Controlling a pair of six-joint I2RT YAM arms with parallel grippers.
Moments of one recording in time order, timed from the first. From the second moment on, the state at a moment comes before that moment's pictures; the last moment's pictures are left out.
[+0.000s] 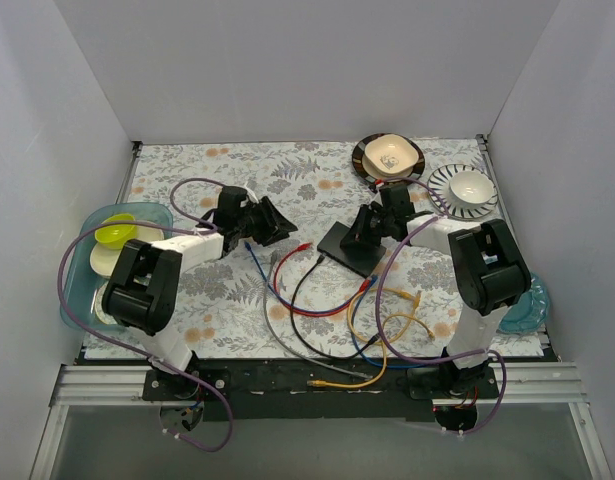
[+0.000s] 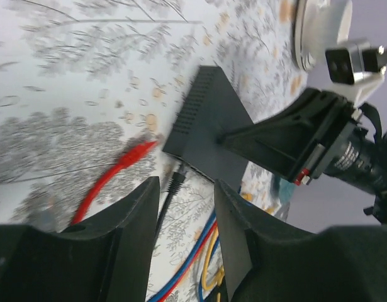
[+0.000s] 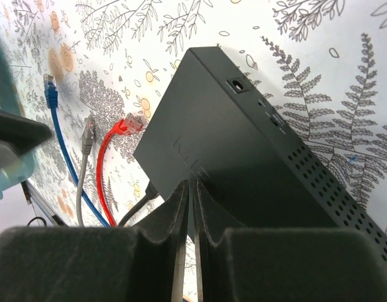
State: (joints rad) left arm -0.34 1.67 0.89 0.17 0.43 -0.91; right arm 0.37 1.82 1.00 -0.03 -0.48 0.63
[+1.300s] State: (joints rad) left arm -0.48 2.01 1.07 0.22 0.61 -0.77; right arm 0.37 1.87 1.06 -0.05 -0.50 0.62
